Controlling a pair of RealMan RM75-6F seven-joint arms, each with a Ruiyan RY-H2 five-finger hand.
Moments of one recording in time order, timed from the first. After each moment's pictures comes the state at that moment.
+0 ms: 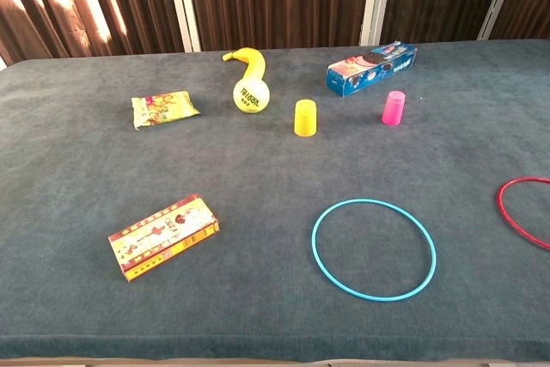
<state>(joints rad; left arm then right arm) -0.14 -1.18 -0.07 -1.55 1.44 1.44 0.16 0.08 -1.12 0.02 -1.58 -1.58 1.48 -0.05</state>
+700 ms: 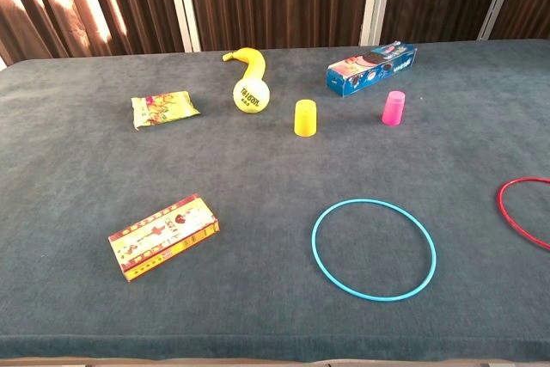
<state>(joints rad) -0.14 -1.16 -0.05 -1.57 1.45 1.43 0.14 0.08 -1.12 0.00 -1.60 -1.57 1.44 -0.13</state>
